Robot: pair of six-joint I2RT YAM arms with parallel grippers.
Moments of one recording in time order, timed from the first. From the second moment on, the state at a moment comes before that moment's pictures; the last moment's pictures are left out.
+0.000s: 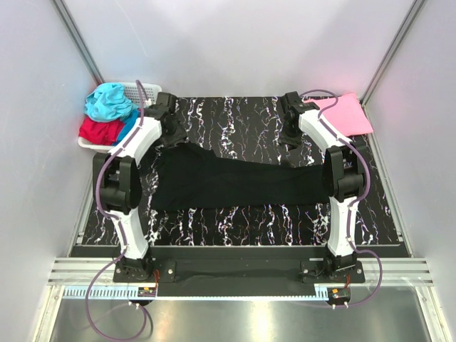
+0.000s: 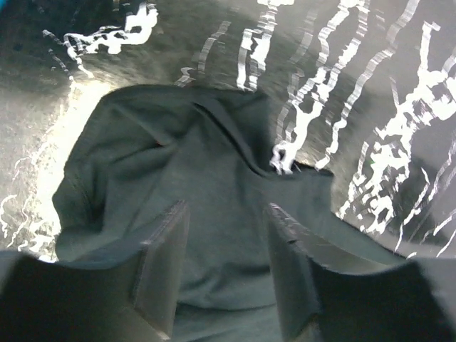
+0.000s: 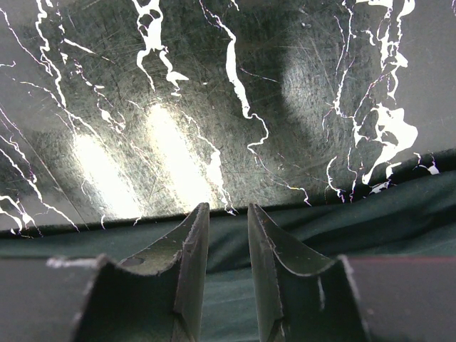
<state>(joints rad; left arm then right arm) -0.19 1.91 1.61 -0.72 -0.13 -0.63 0.27 2.13 1.83 -0.89 0.17 0.56</state>
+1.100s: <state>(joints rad) -0.13 2.06 1.60 -0.77 -0.11 -0.73 0.27 2.13 1.83 -0.89 0.17 0.56</state>
